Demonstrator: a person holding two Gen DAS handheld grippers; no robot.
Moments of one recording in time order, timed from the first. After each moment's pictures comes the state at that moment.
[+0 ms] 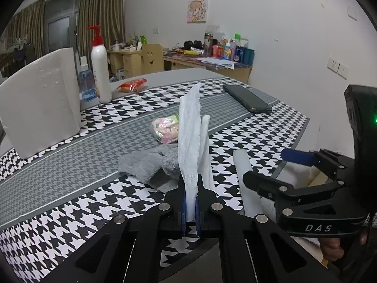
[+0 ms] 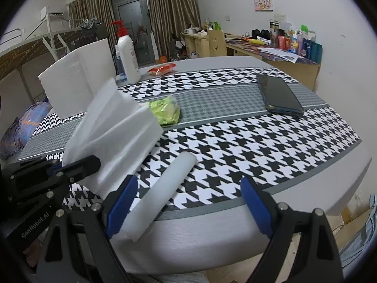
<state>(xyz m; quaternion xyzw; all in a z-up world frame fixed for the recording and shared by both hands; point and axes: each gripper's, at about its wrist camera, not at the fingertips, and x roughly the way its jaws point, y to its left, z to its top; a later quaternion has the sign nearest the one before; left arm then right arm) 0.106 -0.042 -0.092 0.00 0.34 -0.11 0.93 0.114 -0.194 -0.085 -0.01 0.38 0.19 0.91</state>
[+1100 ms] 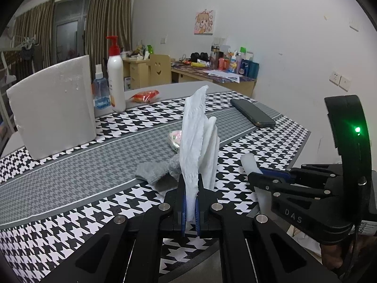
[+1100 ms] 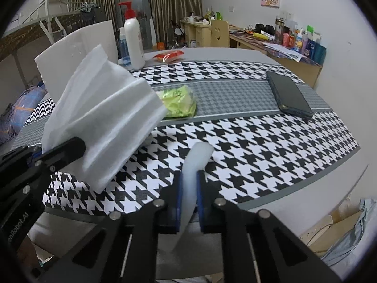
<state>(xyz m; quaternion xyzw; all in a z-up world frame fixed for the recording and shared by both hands) 0.086 -0.025 -0.075 -0.02 0.31 -0.10 0.95 0.110 -0.160 -0.080 -0.05 0.40 0.17 0.90</state>
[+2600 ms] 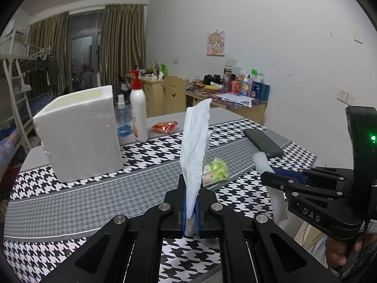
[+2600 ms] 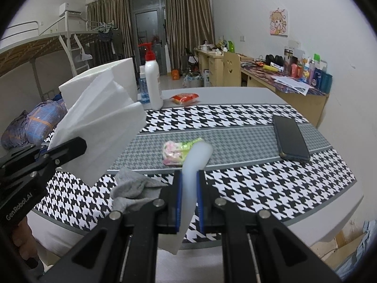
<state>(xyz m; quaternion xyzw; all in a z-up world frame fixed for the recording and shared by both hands) 0.078 -0.003 -0.028 -0.02 0.25 -0.05 0.97 0.107 -0.160 -0.029 -0.04 0.32 0.22 0.92</state>
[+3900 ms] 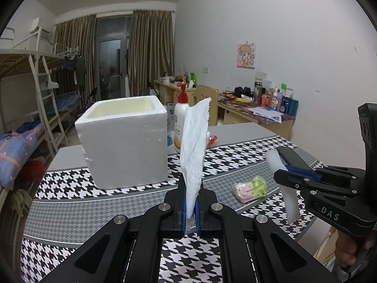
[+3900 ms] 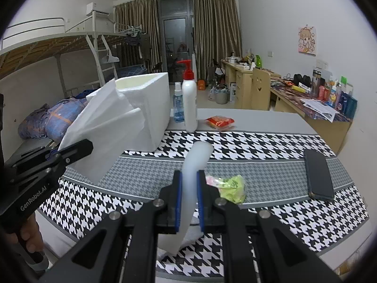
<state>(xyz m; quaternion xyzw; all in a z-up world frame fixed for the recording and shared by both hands) 0.067 0.054 -0.006 -0.03 0.23 0.03 0.97 0.117 -0.113 -0.002 -0.06 0.28 0.29 0.91</state>
